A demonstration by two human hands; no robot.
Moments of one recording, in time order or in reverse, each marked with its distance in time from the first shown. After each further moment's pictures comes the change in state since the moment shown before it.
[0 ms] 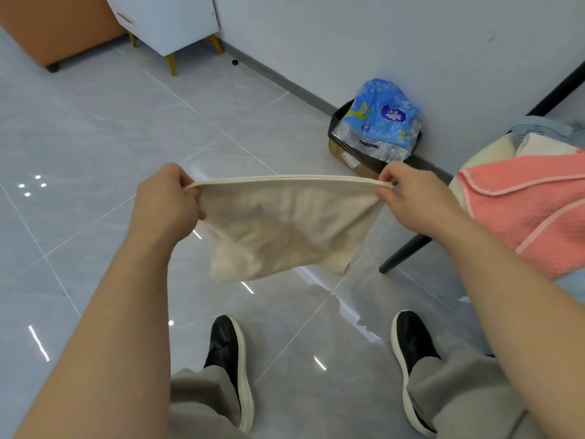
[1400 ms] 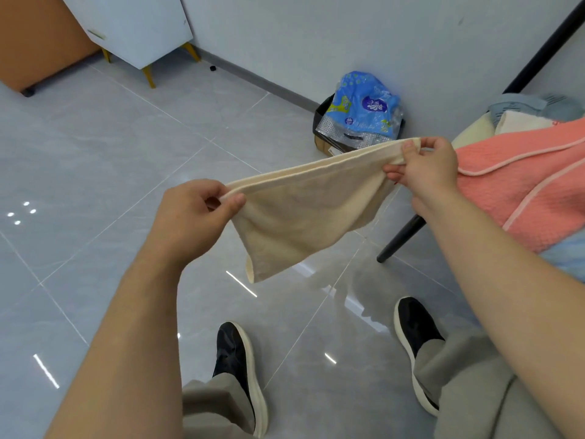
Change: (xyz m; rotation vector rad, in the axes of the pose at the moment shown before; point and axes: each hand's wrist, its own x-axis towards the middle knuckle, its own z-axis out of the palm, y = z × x) left_hand -0.026 0.028 0.003 -0.110 -0.183 0.367; right_hand 0.020 0.008 0.005 1.092 0.591 0.455
